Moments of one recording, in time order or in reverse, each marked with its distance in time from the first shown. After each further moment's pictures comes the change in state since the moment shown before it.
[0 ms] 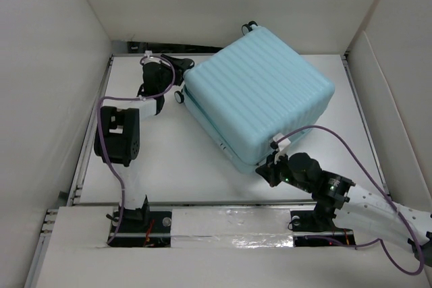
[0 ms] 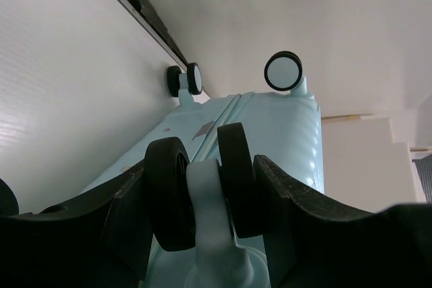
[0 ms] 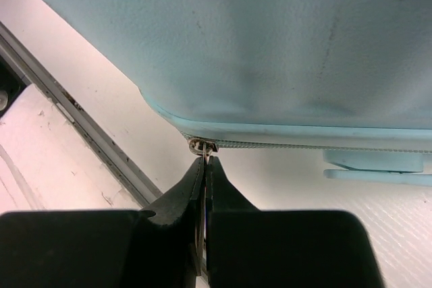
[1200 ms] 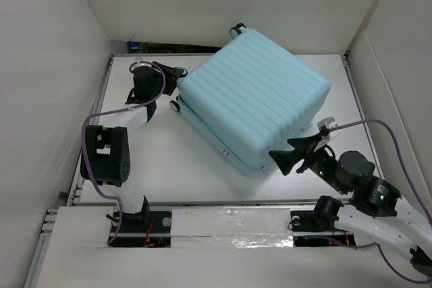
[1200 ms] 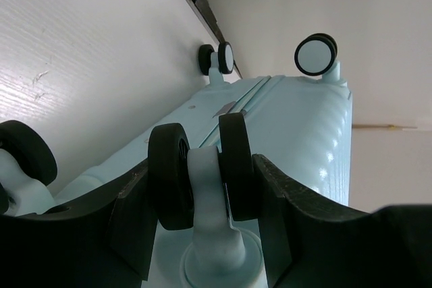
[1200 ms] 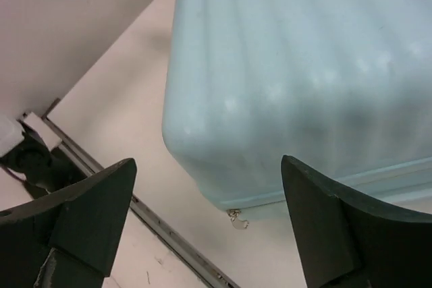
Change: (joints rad) left arm 0.025 -0.253 -0.133 -0.254 -0.054 0.073; right arm -0.011 -0.227 0.301 -0.210 0.168 0.024
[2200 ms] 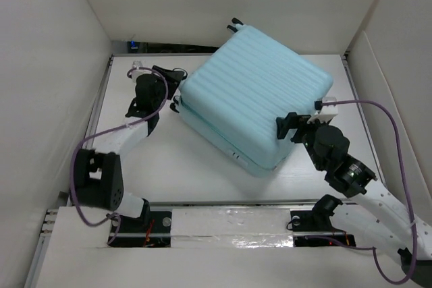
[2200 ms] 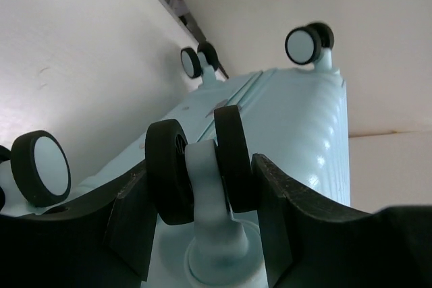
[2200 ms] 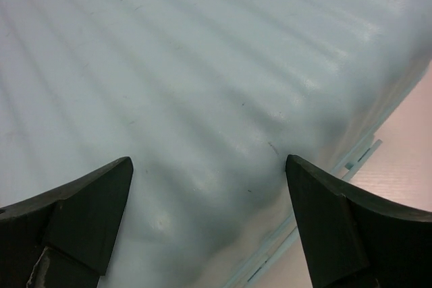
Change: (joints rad) left arm -0.099 -0.187 -0.127 0.032 -0.203 0.040; right arm -0.236 0.271 0.024 0.166 0.221 -0.058
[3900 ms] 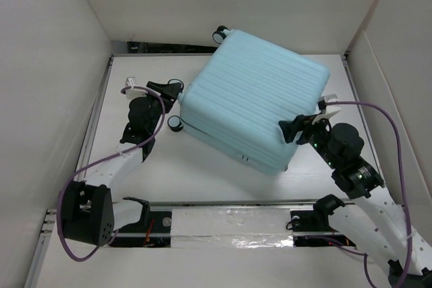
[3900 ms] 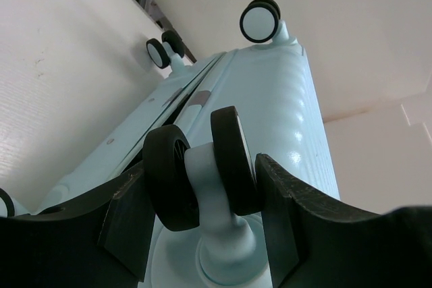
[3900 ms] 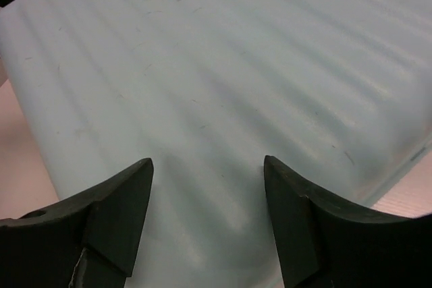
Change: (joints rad) left arm -0.022 -0.307 -0.295 0.100 -0.030 0.054; right arm -0.251 -0.051 0.010 0.002 -0.448 -0.092
